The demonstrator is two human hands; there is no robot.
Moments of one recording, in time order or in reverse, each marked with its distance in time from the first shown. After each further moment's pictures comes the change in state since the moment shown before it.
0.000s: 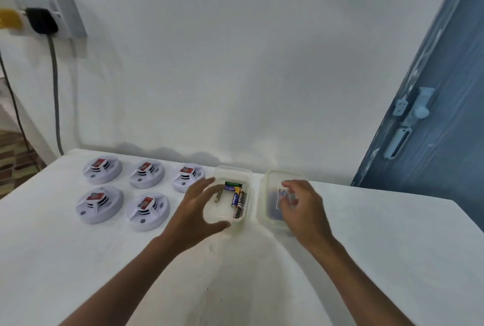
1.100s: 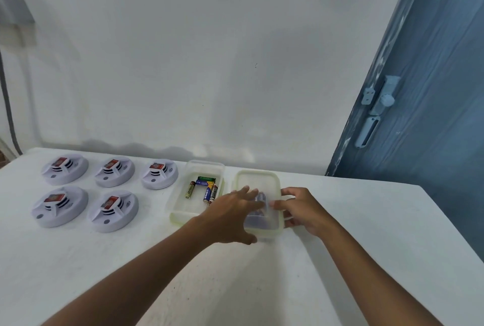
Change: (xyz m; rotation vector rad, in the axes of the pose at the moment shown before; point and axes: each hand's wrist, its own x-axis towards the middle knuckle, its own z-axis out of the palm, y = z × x) left_hand 0.050 0.108 0.054 0.323 -0.567 0.277; right_hand 0.022 0.058 -0.039 0.441 -0.453 0.683
